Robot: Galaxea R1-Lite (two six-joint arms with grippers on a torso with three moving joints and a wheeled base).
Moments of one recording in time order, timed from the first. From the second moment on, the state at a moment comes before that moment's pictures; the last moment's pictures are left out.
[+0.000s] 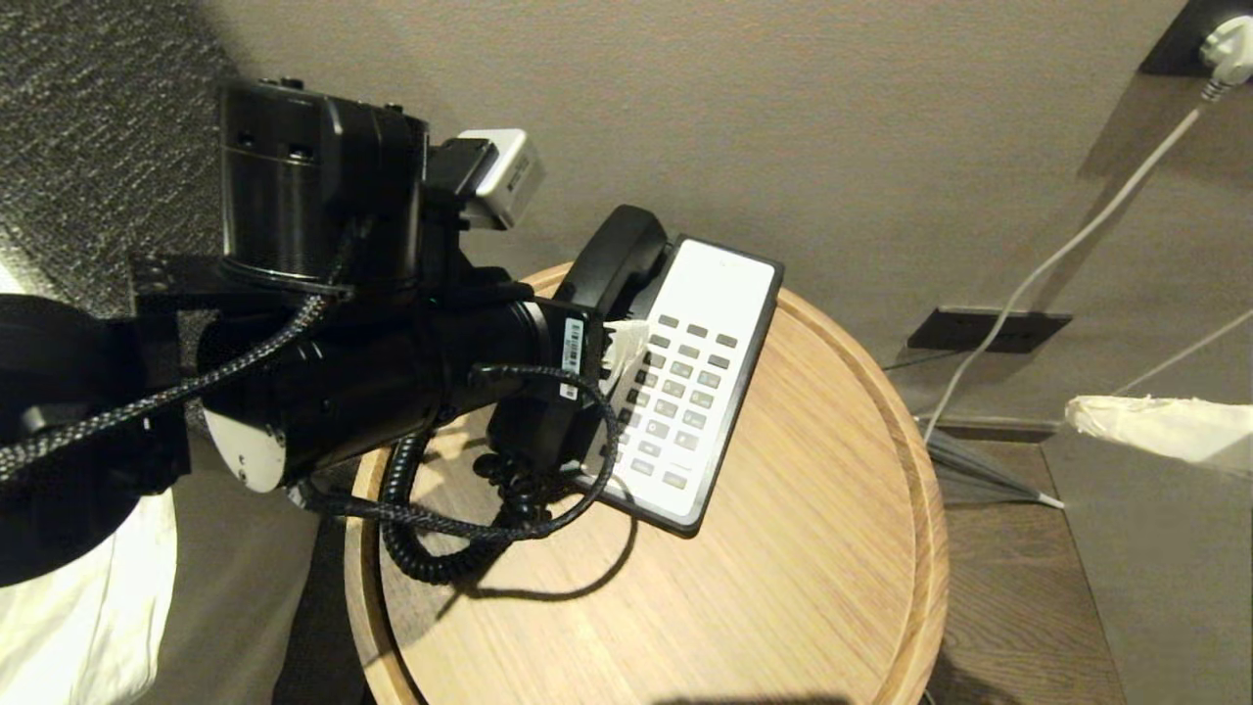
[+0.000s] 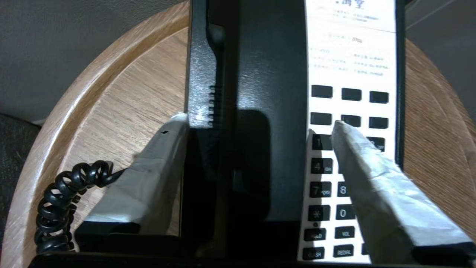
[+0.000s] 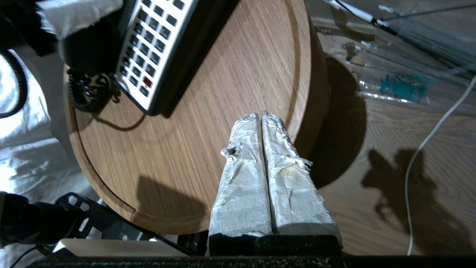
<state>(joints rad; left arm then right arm) -0.80 1.55 -1.15 -0.14 0.24 -0.10 0.82 1.05 -0.98 0.29 -0.27 0.38</state>
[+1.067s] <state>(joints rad) -0.80 1.56 -1.16 -0.15 0.24 -0.10 0.82 1.04 -0.95 0.28 -0.26 0.38</state>
